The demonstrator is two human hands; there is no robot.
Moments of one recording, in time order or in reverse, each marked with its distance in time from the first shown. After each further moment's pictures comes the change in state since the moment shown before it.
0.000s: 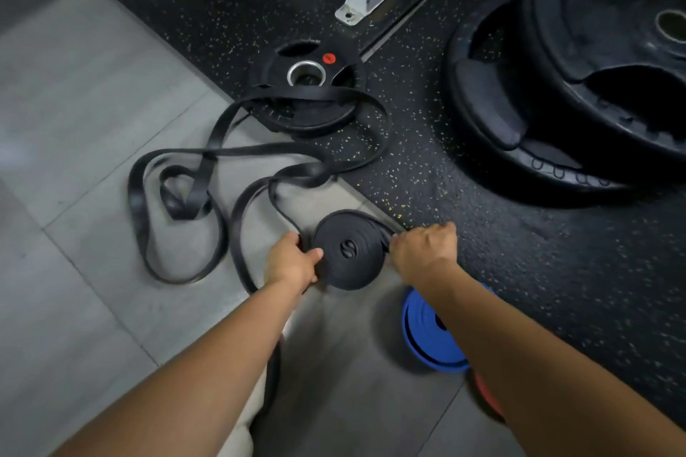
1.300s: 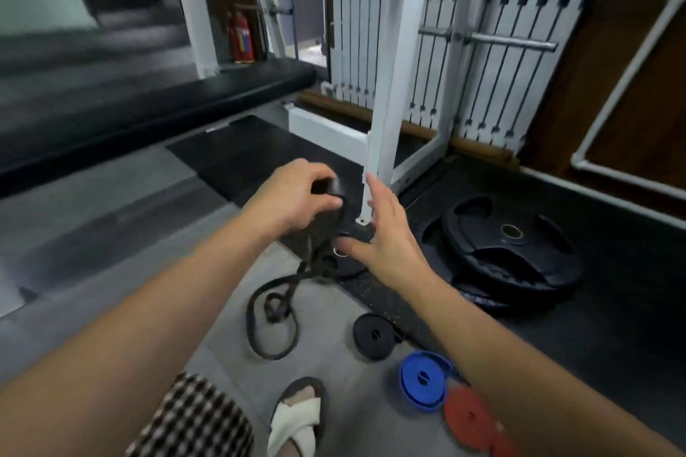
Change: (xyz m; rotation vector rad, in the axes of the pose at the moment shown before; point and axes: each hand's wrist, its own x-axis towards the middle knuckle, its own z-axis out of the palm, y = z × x) left_hand -0.407 0.202 -0.271 0.506 0.209 1.122; right_hand -0.352 0.011 -0.267 1.236 0.888 -0.412
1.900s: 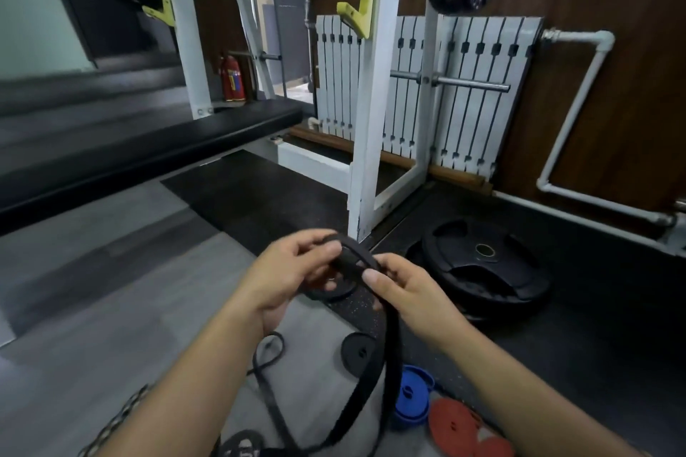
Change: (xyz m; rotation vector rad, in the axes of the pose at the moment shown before) left_hand -0.090 0.045 0.008 -1.071 -0.094 -0.266; right_hand -0.088 -0.038 -0.056 0.369 -0.129 0.120
